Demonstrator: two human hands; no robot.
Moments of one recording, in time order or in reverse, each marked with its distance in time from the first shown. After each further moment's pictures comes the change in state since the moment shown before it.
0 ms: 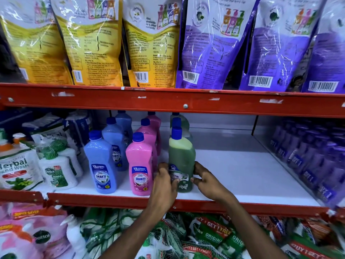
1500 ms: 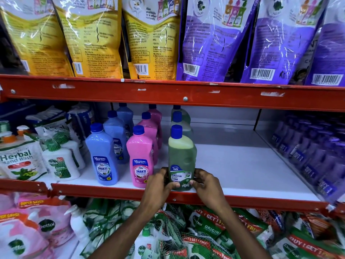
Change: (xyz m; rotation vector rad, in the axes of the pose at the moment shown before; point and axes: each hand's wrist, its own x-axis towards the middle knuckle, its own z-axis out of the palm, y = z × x) left_hand -0.016 -0.018 -0.010 -0.107 -0.146 -0.006; right_hand -0.036 0.003 0.024 0.003 0.255 0.083
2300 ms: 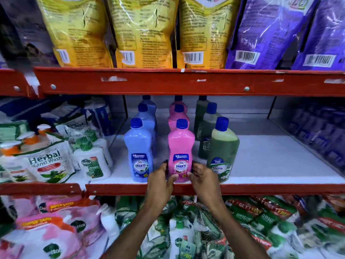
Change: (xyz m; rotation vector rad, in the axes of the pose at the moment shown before) left_hand -0.003 -0.085 -0.088 0.045 0.146 0.080; right_hand -0.004 -0.068 0.129 -0.121 0.180 -0.041
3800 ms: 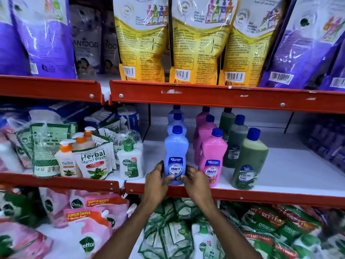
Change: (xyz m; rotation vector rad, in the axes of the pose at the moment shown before) left_hand 0.004 -0.068 -0.088 -0.133 0.030 -0.058; right_hand -0.004 -0.066 0.093 0.046 -0.052 -0.060
